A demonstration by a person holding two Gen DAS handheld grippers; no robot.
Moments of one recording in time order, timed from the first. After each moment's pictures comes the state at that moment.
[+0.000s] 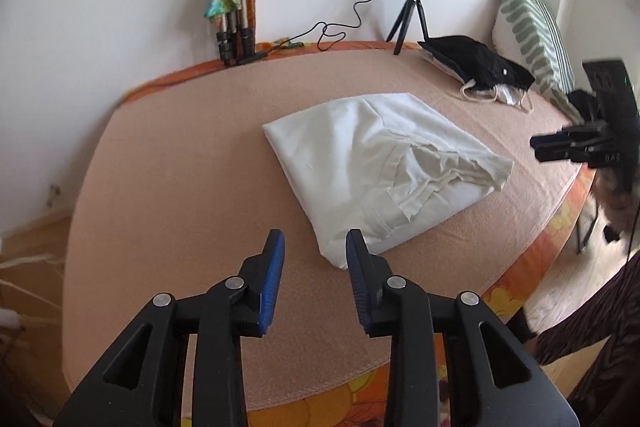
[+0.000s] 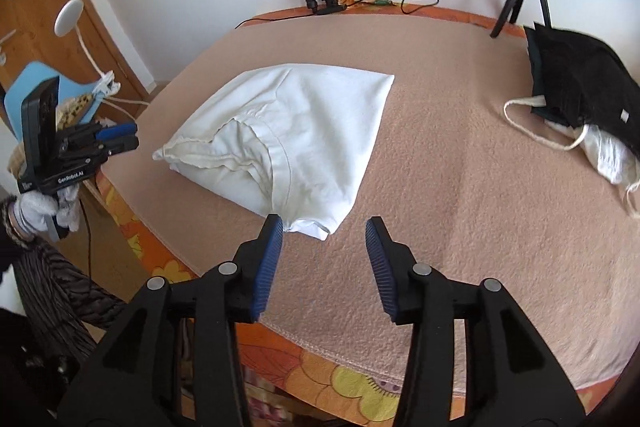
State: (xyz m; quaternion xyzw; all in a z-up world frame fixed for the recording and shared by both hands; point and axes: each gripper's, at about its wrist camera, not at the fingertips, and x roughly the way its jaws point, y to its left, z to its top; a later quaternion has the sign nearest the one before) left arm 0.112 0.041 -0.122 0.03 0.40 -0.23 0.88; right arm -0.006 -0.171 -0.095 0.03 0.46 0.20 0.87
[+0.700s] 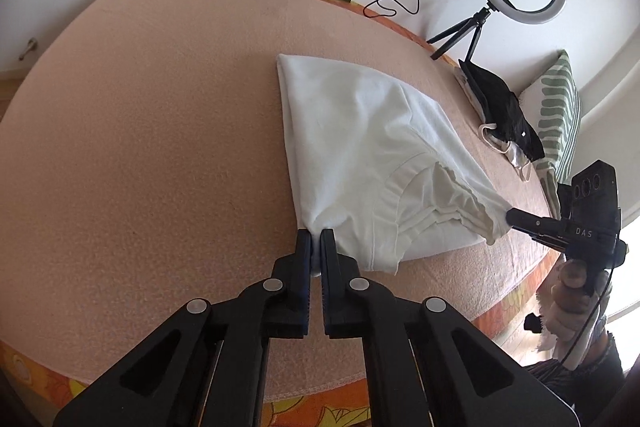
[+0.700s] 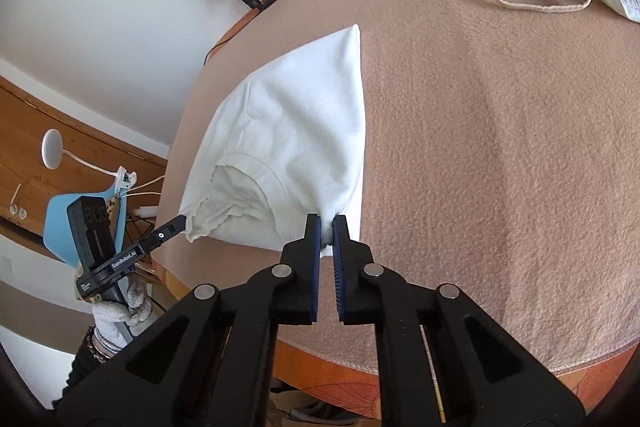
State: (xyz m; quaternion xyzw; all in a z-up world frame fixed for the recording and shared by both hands) left arm 0.146 0.045 -0.156 -0.14 0.50 -0.20 0.83; right arm 0.033 -0.185 -0.131 0.25 0.51 0.18 0.81
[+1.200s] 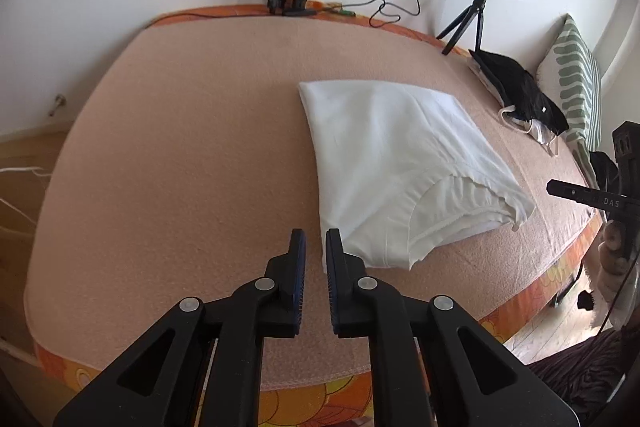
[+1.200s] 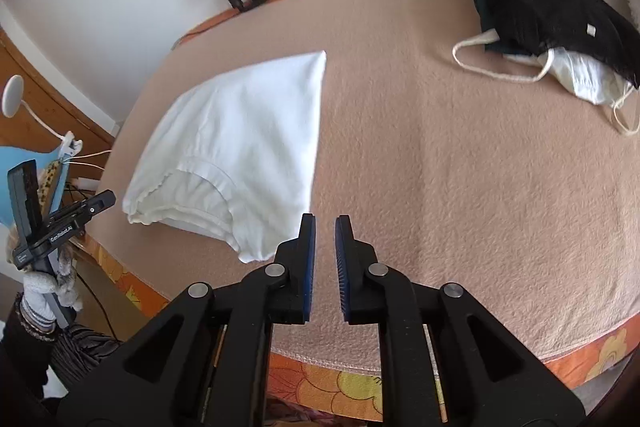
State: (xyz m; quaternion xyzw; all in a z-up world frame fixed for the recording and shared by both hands) left arm 0.125 0.051 -0.129 -0.05 0.45 -0.17 0.87; right arm 0.019 -0.185 -0.101 0.11 0.49 0.12 0.86
